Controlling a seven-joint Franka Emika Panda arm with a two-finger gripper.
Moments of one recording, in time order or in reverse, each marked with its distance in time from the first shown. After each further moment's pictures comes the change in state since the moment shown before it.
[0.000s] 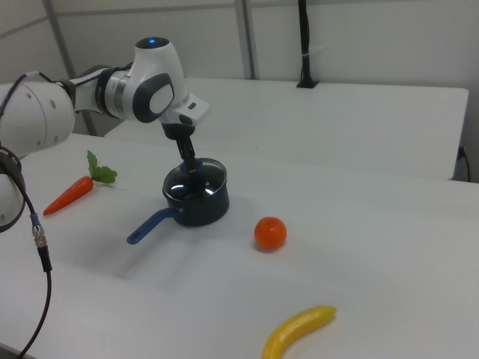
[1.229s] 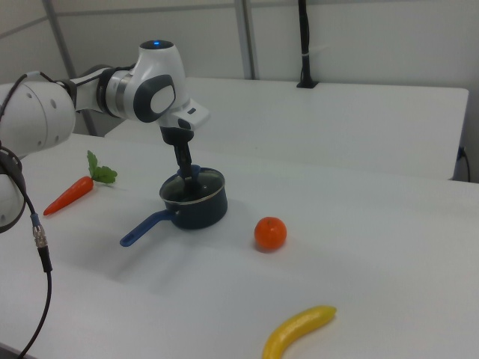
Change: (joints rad) arm -0.005 0.000 0.000 0.002 0.001 -0.097 0.041
